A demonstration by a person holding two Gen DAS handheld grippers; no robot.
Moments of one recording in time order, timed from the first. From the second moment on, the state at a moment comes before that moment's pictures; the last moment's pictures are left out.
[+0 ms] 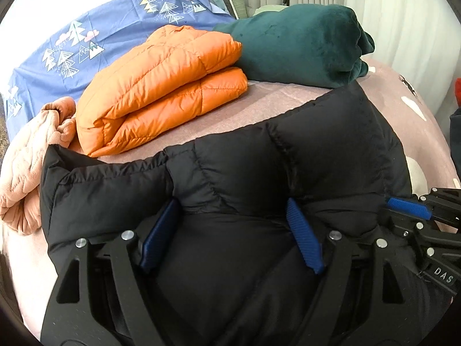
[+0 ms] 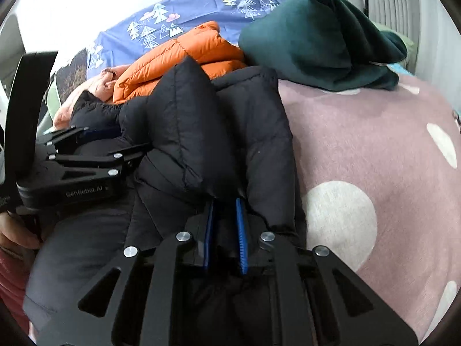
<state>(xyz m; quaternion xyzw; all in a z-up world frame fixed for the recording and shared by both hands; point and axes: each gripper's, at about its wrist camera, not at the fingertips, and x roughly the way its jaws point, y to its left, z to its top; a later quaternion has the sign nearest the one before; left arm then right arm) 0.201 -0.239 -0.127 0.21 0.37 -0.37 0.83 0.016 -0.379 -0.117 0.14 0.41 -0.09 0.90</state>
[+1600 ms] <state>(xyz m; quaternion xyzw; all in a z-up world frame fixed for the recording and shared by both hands) 0.279 -0.160 -0.138 0.13 0.41 -0.28 0.85 0.010 -0.404 -0.129 0.18 0.39 -0.05 0.90</state>
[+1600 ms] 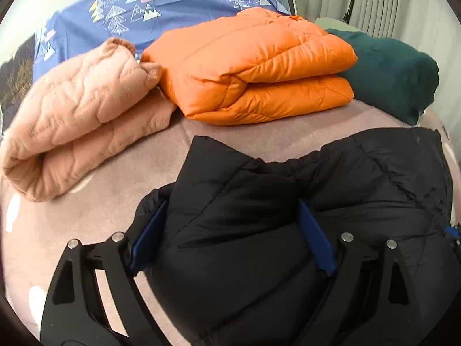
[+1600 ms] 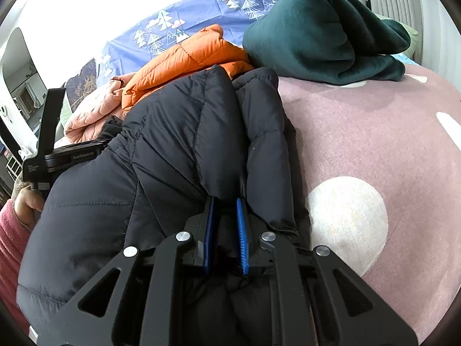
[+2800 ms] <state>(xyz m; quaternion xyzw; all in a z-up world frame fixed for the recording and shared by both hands) 0.189 -0.187 -0.125 0.19 0.38 -0.35 0.84 -0.031 -0.432 -0.131 0.37 0.44 0.03 0.82</state>
